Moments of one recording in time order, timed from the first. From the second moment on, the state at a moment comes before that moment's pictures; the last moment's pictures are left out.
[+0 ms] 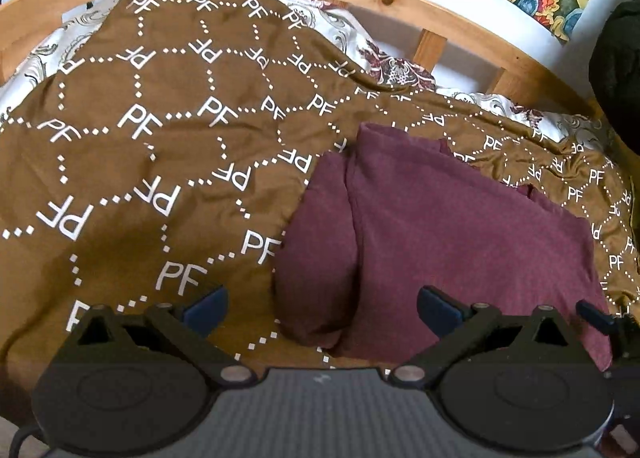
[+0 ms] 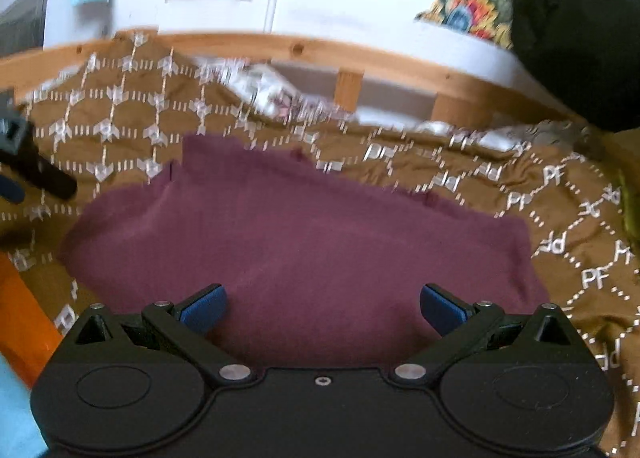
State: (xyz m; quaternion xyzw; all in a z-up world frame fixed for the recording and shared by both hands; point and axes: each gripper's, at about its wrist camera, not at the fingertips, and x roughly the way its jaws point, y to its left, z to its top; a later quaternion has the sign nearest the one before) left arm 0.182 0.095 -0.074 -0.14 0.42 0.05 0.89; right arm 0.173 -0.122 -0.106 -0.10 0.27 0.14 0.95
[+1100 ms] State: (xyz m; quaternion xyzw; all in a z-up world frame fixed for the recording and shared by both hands) left arm 0.188 0.093 -0.082 -0.13 0.45 0.05 0.88; right arm 0.180 -0.125 -0.132 -0.12 0.35 0.13 0.92
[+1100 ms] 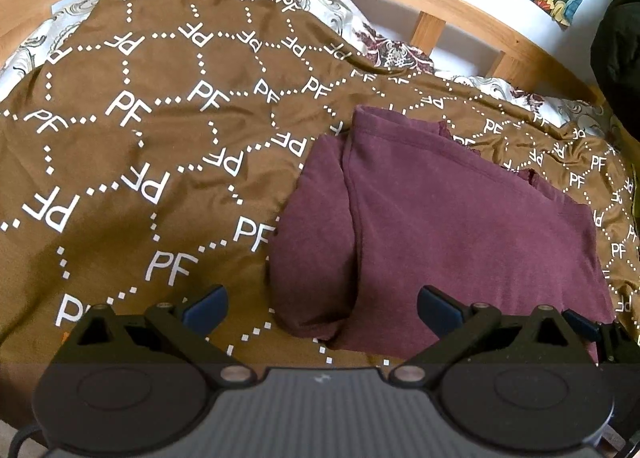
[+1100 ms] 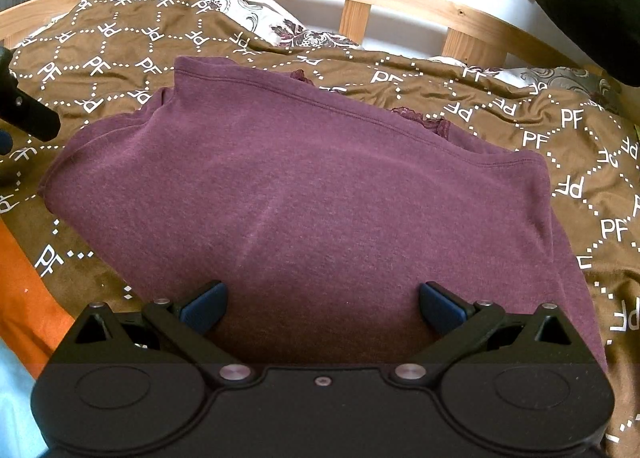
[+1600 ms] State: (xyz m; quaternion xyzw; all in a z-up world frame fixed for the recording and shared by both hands) left arm 0.190 0.093 -0.084 -0.13 0.45 0.04 0.88; right arm 0.181 -0.125 -0.132 -0.11 0.35 0.13 0.92
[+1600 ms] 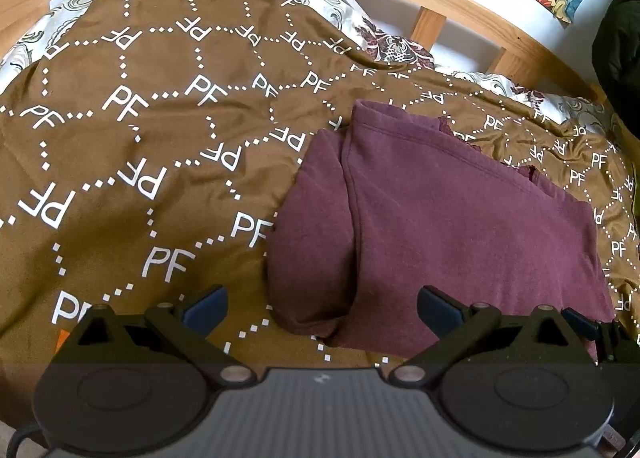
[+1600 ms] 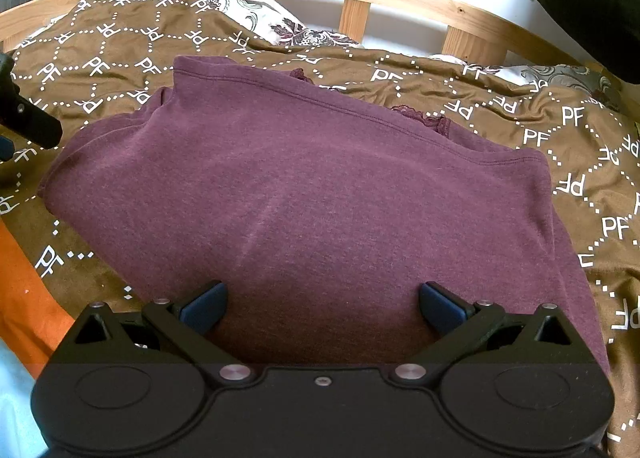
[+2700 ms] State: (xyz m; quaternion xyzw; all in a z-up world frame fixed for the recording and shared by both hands) left arm 0.200 0.087 -0.101 -0.12 0.50 0.03 0.86; right arm 0.182 -0.126 -0.133 -0.11 0.35 0.14 0.92
